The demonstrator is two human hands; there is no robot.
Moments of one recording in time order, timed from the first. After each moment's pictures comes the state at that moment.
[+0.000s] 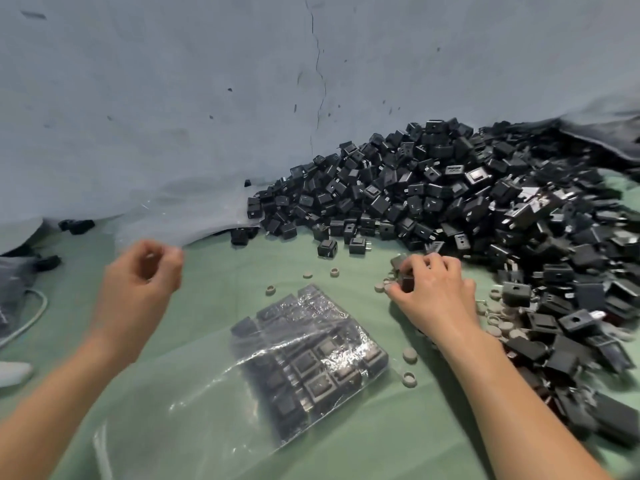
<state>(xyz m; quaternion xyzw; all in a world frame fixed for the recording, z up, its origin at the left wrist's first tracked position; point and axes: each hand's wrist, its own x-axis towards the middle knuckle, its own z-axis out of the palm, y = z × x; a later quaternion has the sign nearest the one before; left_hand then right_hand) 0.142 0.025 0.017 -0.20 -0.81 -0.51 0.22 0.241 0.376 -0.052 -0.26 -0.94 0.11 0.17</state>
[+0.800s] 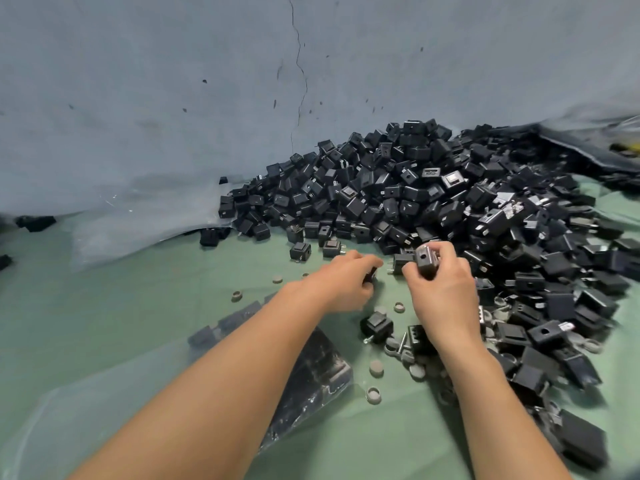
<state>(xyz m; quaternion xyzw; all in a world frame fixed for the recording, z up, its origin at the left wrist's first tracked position) 0.141 0.290 -0.021 -0.42 -0.89 -0.13 -0.12 0.259 0.402 -0.038 -0.30 -0.80 0.38 0.35</state>
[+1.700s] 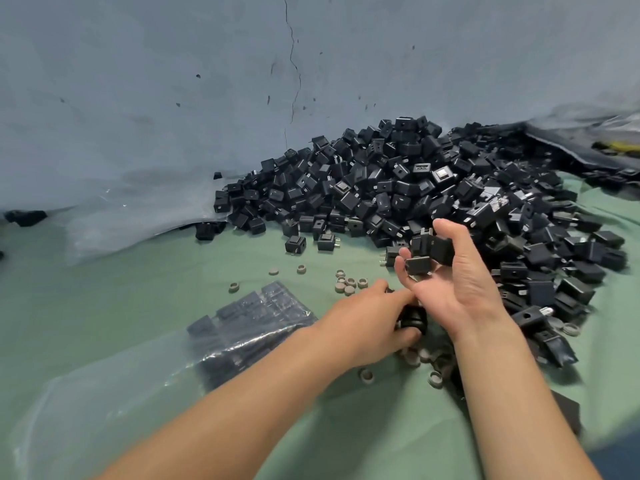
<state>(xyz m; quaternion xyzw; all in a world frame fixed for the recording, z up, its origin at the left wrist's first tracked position) 0.234 0.279 -0.024 -0.49 -0.86 -0.13 -0.08 0.275 0.413 -0.011 -0.19 -0.26 0.92 0.23</state>
